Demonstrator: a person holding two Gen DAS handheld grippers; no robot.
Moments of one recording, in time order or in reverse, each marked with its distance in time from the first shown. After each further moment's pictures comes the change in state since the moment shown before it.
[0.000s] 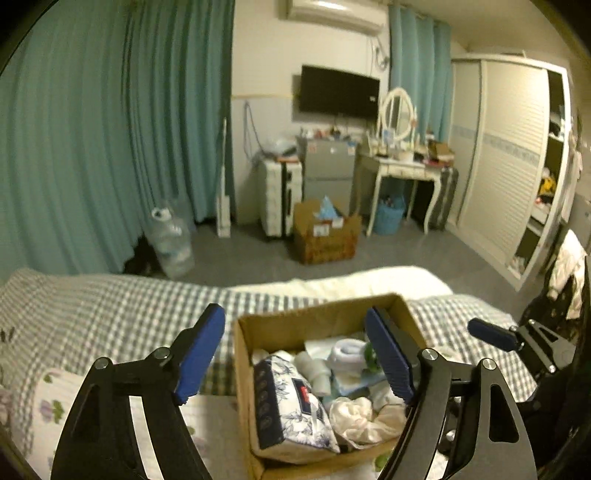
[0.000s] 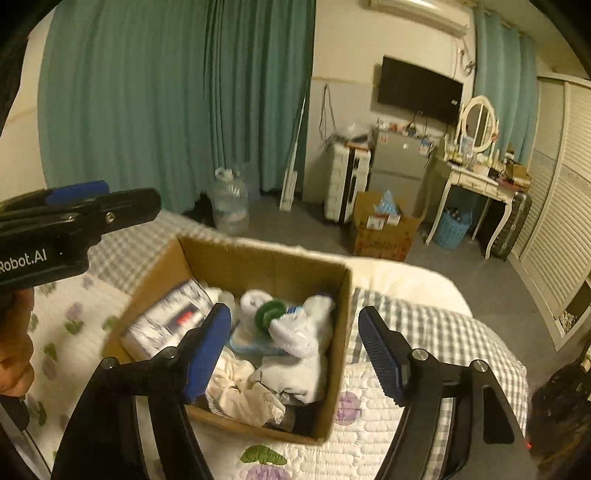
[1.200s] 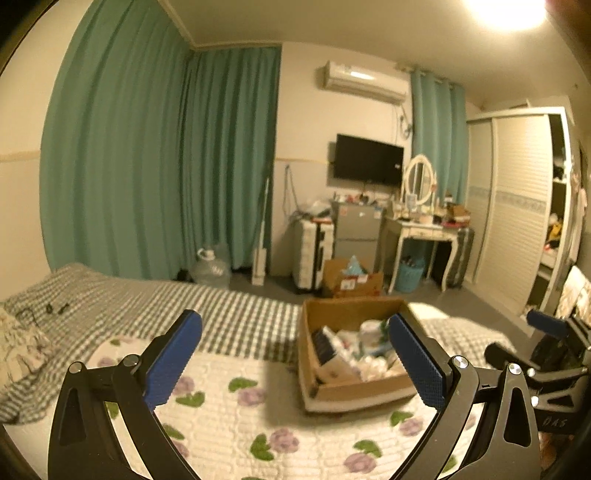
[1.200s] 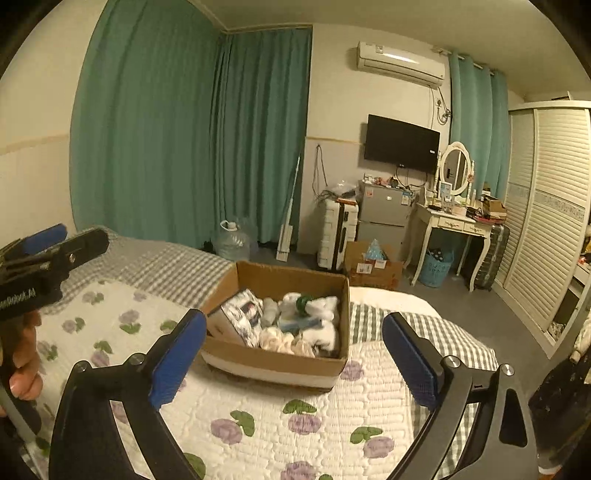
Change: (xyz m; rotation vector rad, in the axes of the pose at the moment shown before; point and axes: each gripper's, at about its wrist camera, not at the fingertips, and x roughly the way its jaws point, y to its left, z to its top) left arm -0.145 0.054 -0.101 -0.078 -0.251 0.107; right arm -0.157 0.058 -0.062 0.004 -0.206 -0.047
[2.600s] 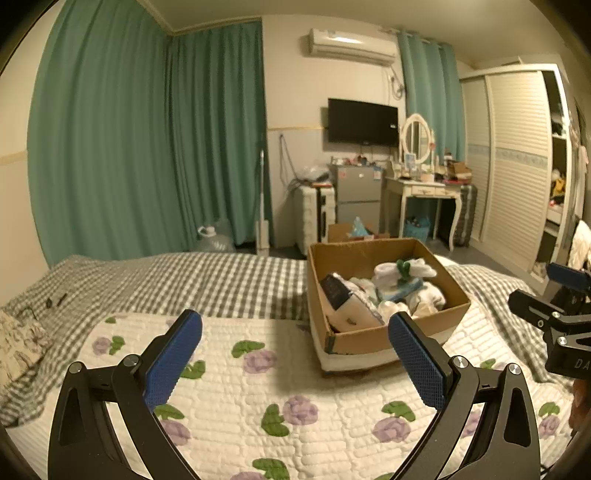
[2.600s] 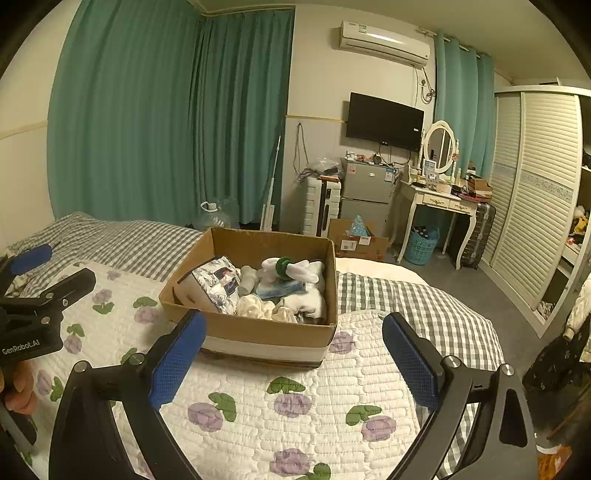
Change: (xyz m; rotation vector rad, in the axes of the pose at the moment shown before) left arm 0.026 -0.009 -0.043 0.097 0.099 0.016; right arm 0.031 -0.011 -0.033 0.033 0.068 -0.068
